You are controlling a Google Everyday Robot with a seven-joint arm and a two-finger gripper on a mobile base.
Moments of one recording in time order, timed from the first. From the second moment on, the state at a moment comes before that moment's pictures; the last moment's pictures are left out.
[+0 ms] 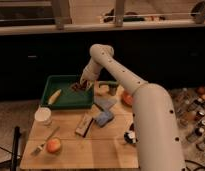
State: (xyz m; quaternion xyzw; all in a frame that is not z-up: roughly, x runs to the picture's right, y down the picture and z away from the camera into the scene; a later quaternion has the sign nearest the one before) arm -0.093 -0.014 0.872 -0.20 -0.38 -0.39 0.82
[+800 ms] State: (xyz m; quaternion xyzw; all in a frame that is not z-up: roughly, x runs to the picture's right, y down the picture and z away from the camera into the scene) arm -0.090 -0.015 0.872 -0.20 -0.38 -0.38 0.82
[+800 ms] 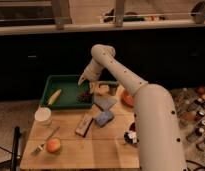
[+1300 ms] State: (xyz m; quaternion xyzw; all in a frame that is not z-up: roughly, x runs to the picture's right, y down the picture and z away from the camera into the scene) arm -0.089 -0.018 0.871 -0.19 -0.39 -0.39 0.81
